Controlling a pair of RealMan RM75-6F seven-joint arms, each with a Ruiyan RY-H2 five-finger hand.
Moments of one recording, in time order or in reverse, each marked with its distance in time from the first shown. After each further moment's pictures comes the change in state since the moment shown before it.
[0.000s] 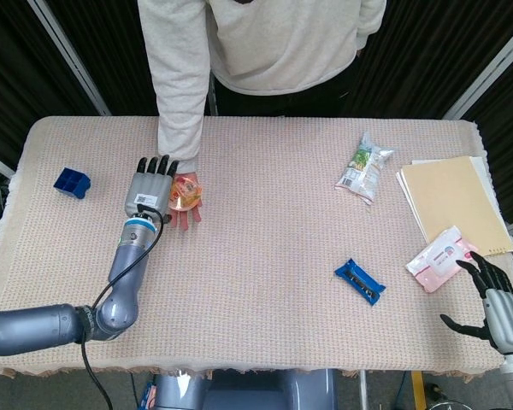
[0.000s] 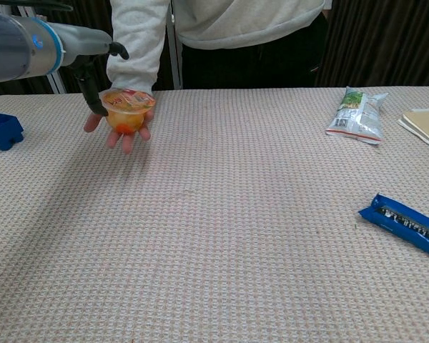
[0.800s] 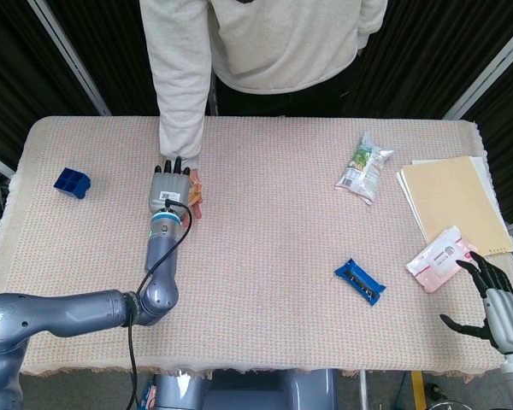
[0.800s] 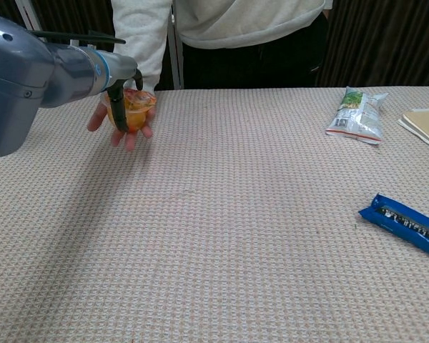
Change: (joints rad) left arm -0.157 -0.182 0.023 0.270 -0.155 0.005 0.072; right arm 0.002 0.007 -0.001 -0.007 -0.002 -0.006 0.011
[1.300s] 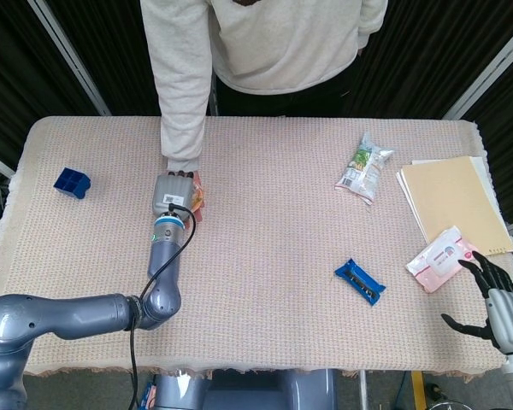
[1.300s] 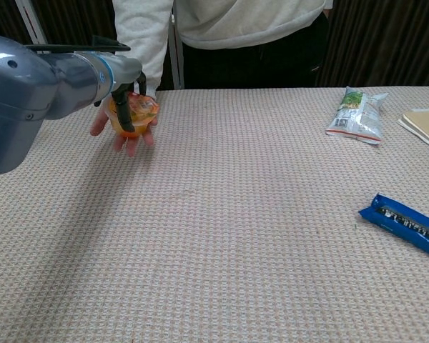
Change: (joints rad) left arm 0.006 -0.023 0.036 -0.004 0.088 0.032 -0.056; right arm -0.005 0.000 0.002 0.000 0.001 0.011 -0.002
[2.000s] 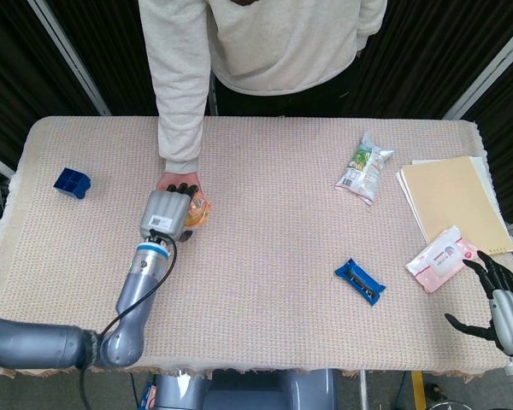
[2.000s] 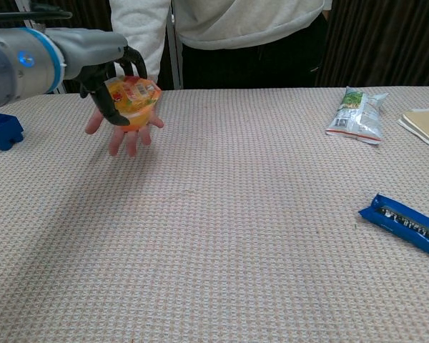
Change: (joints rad) left arm 0.187 0.232 0.116 -0.556 0.291 0.159 -0.179; right arm -0.013 0.001 0.001 0.001 -0.005 0.029 -0.010
